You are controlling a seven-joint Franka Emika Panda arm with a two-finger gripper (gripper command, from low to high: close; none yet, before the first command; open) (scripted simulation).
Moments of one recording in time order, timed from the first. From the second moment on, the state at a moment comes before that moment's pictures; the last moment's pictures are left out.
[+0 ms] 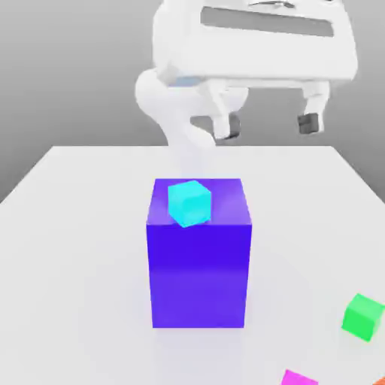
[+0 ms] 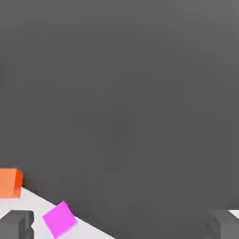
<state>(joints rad) 0.21 -0.16 -0.06 -2.25 0.07 2.47 0.30</state>
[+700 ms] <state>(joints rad) 0.27 0.55 0.00 -2.18 0.00 2.73 -0.05</state>
